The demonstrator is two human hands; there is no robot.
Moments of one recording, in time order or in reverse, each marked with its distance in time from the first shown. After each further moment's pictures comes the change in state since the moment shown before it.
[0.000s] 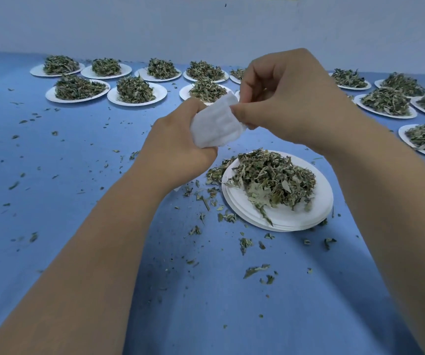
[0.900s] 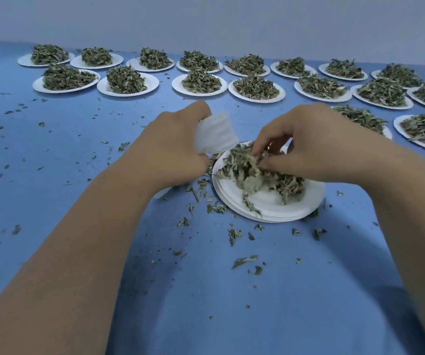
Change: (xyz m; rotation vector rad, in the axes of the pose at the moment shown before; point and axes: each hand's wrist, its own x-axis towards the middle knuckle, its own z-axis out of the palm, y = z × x) left_hand -0.002 0.006 0.003 0.223 -0.218 0.079; right_hand -0.046 0.036 -0.024 -0.387 -0.357 0.030
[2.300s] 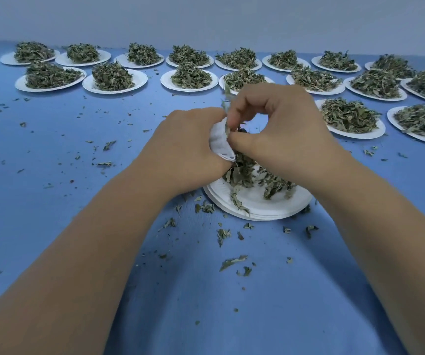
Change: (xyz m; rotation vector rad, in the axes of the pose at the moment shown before) left_hand 0.006 0.029 0.027 0.000 0.160 0.153; right_hand 0.008 -0.024 0.029 0.359 0.424 -0.071
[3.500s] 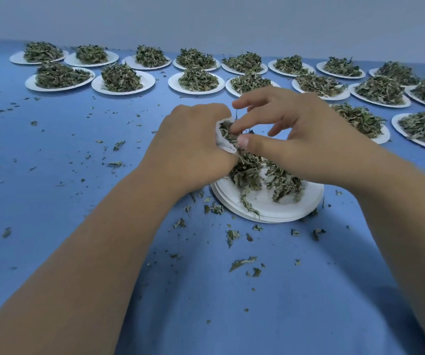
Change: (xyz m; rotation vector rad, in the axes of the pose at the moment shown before) left_hand -0.003 0.005 -0.012 -0.031 0.074 -0.078; right_hand 0.001 0.006 -0.021 -0.051 -0.268 0.015
